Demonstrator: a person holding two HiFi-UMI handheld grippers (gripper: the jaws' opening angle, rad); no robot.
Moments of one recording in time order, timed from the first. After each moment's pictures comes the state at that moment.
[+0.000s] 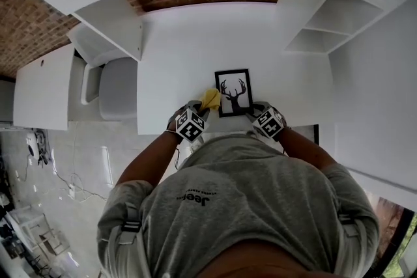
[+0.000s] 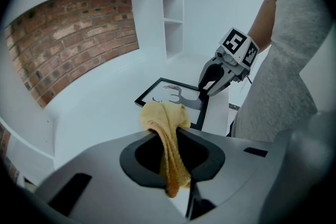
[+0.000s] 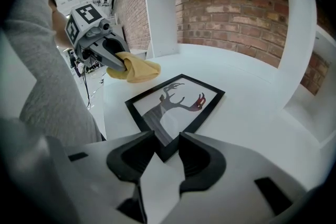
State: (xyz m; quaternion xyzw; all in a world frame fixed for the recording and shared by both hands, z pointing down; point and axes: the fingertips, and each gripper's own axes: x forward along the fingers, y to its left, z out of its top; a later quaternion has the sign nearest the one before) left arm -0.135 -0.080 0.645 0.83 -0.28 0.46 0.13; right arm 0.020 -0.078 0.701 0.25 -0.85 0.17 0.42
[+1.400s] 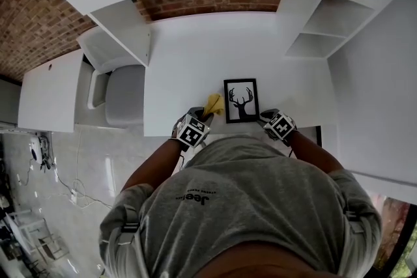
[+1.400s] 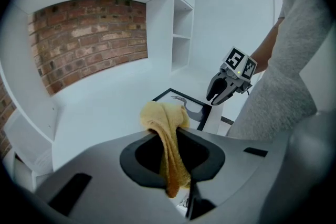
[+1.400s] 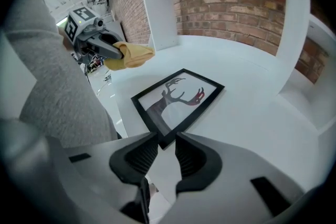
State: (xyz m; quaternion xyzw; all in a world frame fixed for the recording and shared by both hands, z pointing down) left arm -0.141 -0.066 0.616 0.84 -0.33 0.39 0.17; right arm 0.050 -0.051 0.690 0.22 -0.84 0.21 0.45
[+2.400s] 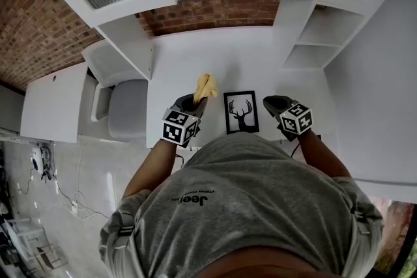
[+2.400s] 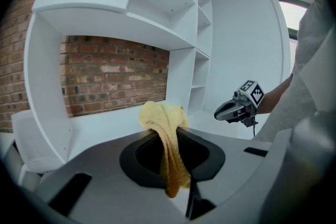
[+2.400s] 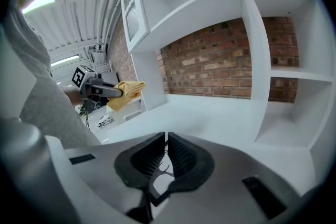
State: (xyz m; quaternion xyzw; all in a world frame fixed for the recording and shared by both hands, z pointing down) left arm -0.155 -0.133 0.466 0.87 -0.42 0.21 0.15; right arm 0.057 -0.137 0.526 0.32 -0.91 0.19 0.21
